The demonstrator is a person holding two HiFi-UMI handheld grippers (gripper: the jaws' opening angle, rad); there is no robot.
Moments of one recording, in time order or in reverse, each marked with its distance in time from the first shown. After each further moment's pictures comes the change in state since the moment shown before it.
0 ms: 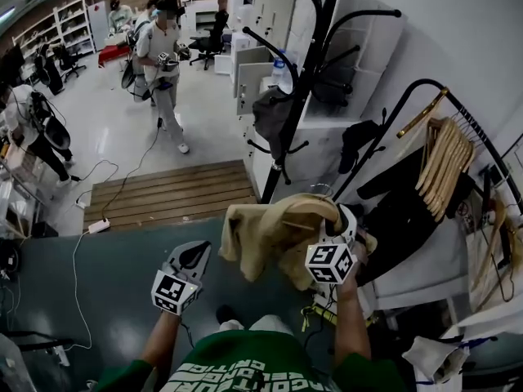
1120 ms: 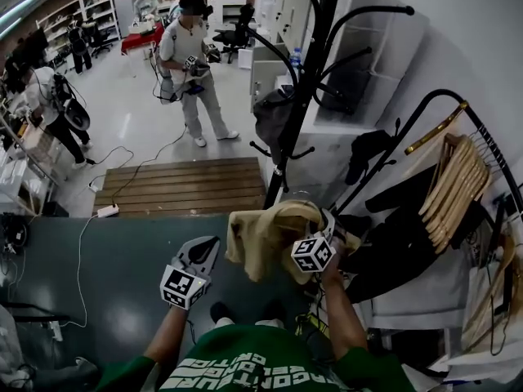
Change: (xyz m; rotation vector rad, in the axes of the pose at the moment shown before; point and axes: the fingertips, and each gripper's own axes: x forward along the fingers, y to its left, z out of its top) left arm 0.075 -0.026 0.008 -0.054 0.018 0.097; right arm 0.130 0.053 -0.071 -0.053 0.008 0.179
